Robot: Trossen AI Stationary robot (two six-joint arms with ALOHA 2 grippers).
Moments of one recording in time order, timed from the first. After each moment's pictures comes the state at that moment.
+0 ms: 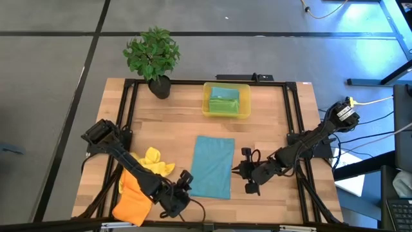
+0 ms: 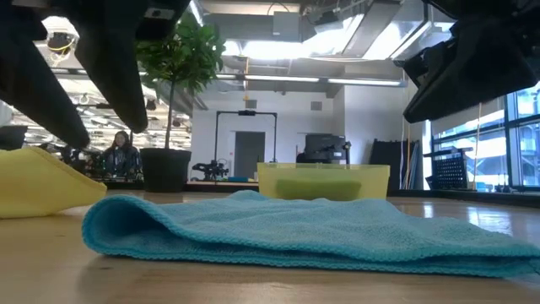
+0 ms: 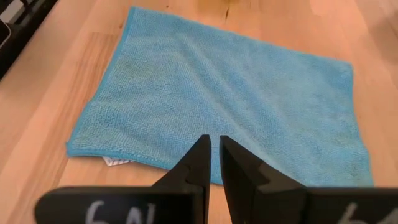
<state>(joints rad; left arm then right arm) -0.72 1.88 1.25 -0.49 -0.46 0.03 0.60 1.49 0.71 0.00 0.45 0.27</state>
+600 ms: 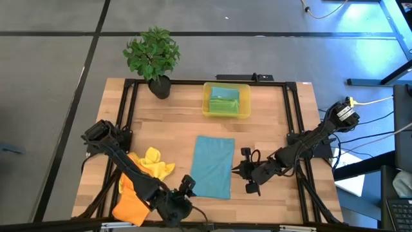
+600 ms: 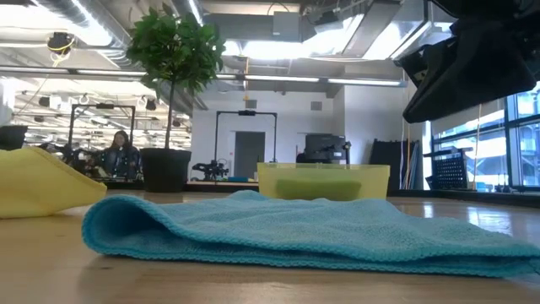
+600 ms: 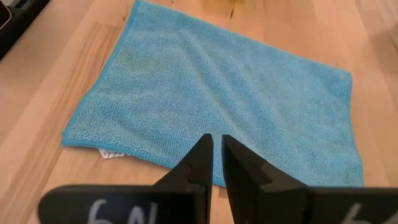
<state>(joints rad) -0.75 1.88 1.49 -0.64 -0.48 -0.01 0.60 1.49 0.71 0.00 0.45 0.20</state>
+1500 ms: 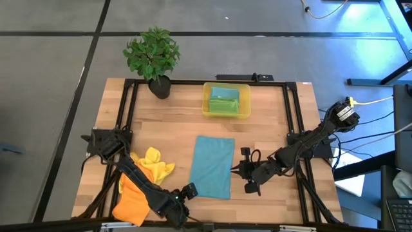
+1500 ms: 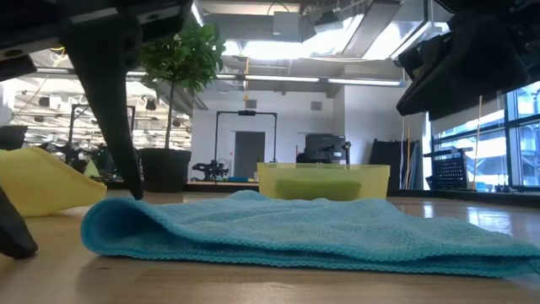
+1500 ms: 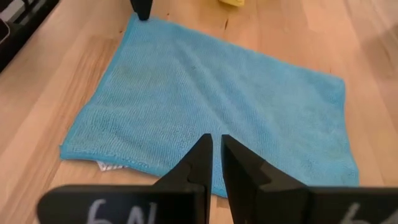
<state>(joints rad) -0.76 2.13 1.45 -0.71 -0.54 0.38 0.60 1.49 0.71 0.03 0.47 0.21</state>
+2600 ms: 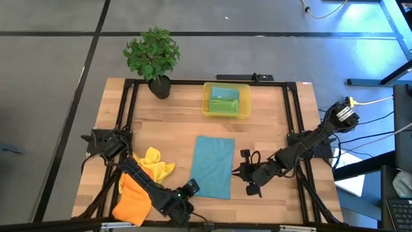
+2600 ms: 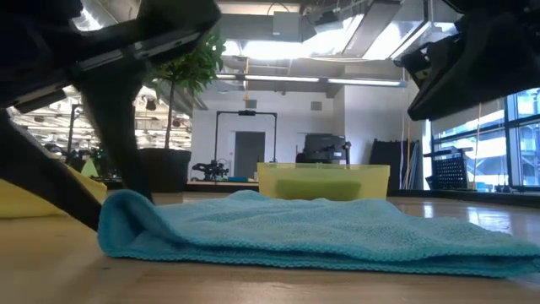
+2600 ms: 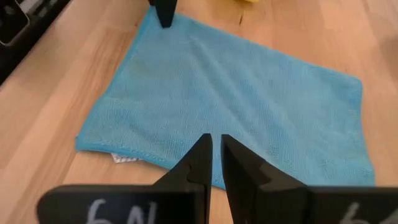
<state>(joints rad) -0.74 2.15 1.44 -0.65 -0.63 0.27 0.61 1.50 0.71 0.03 0.44 0.20</state>
